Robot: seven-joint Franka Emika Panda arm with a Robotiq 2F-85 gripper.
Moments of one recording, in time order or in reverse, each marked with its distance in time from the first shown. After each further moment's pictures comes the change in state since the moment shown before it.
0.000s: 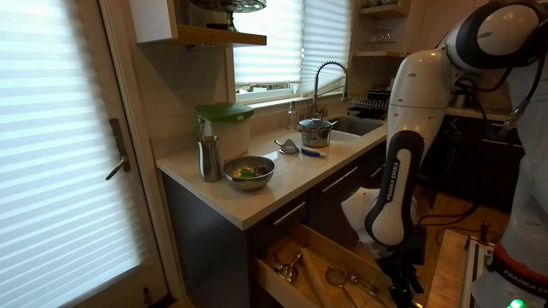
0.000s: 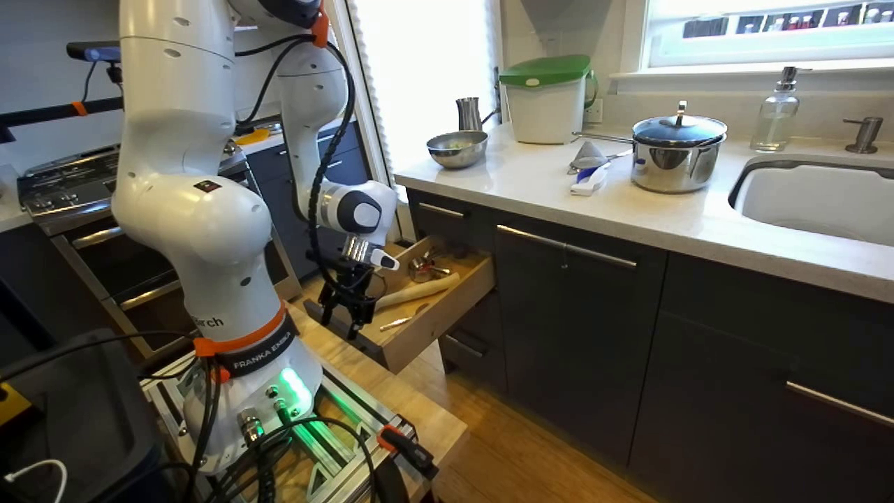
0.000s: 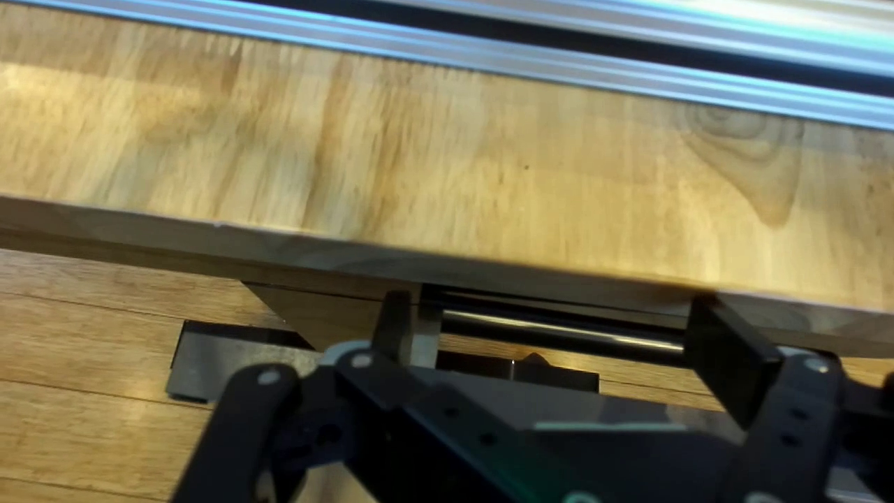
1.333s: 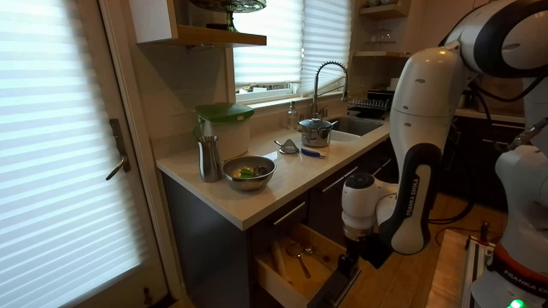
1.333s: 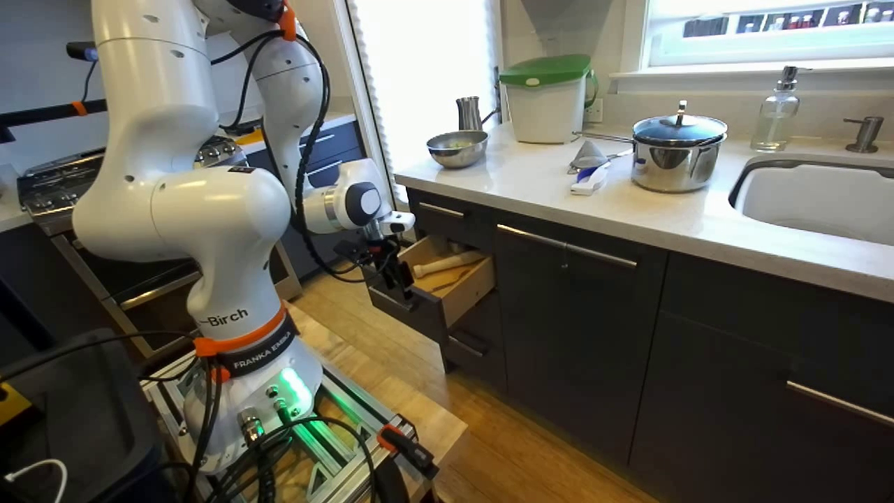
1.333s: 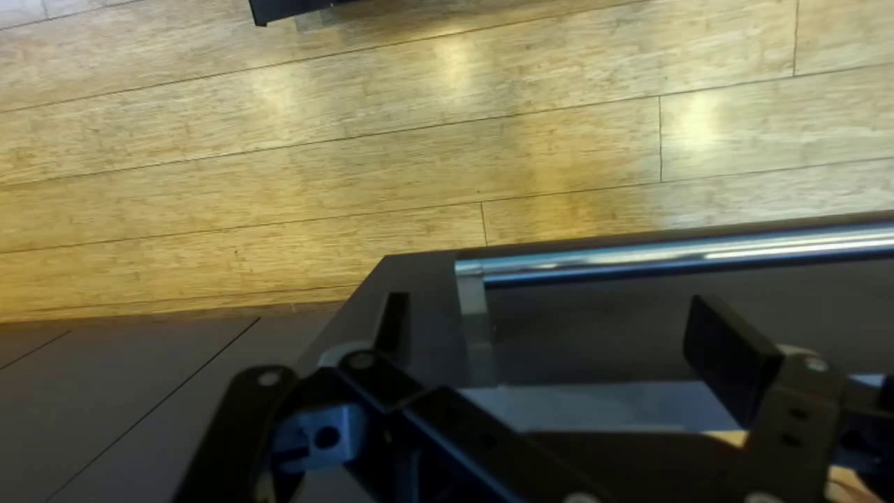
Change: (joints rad) arm 0.551 0.003 -0.520 -0.005 -0.264 0.603 0.623
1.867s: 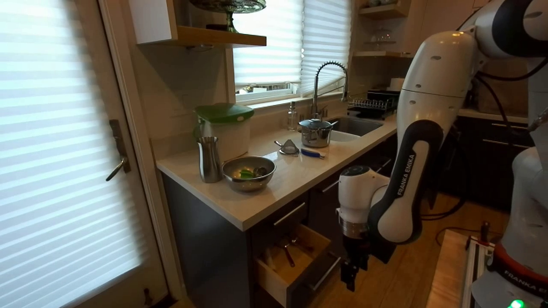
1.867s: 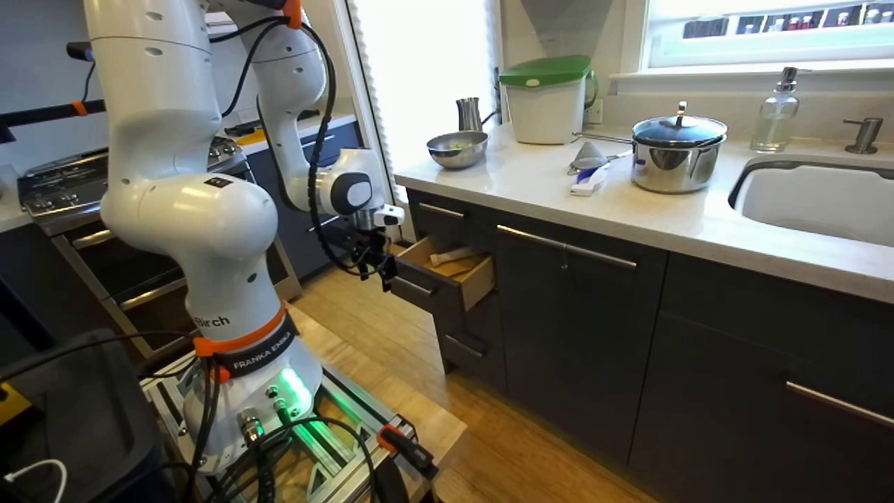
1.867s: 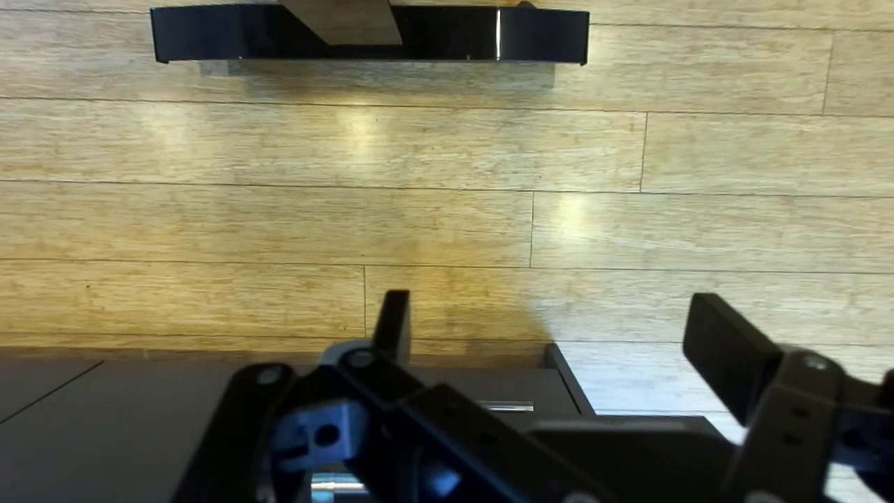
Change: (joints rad) arm -0.417 -0.122 0.464 0.000 0.214 -0.158 -0.367
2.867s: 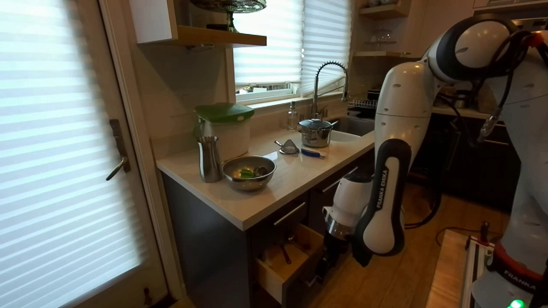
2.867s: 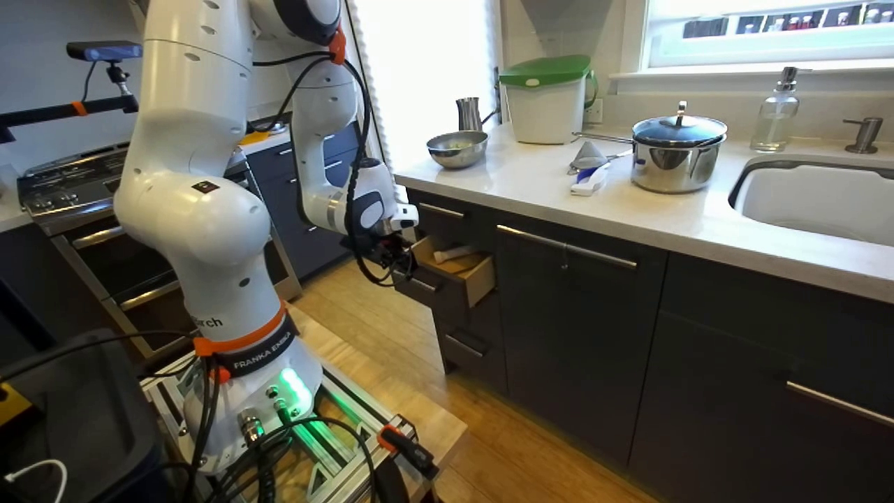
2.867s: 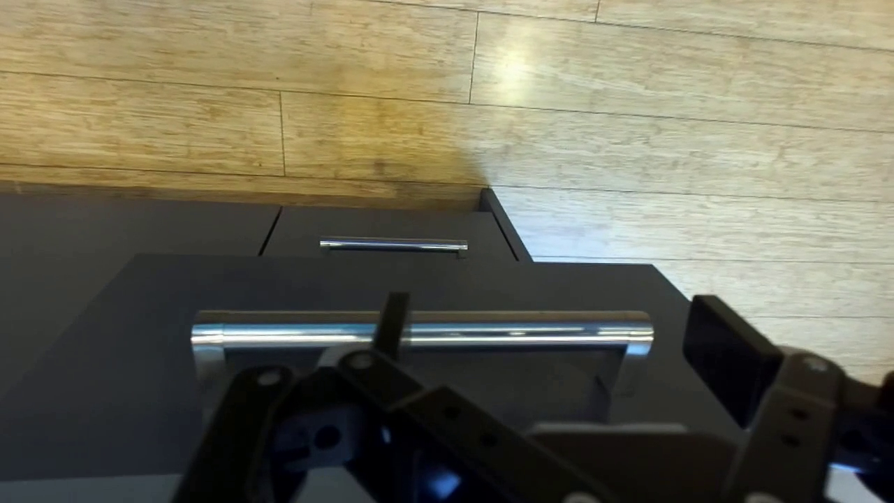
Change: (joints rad) arm -0.159 0.222 0.112 0.102 0.001 0.406 -0.142
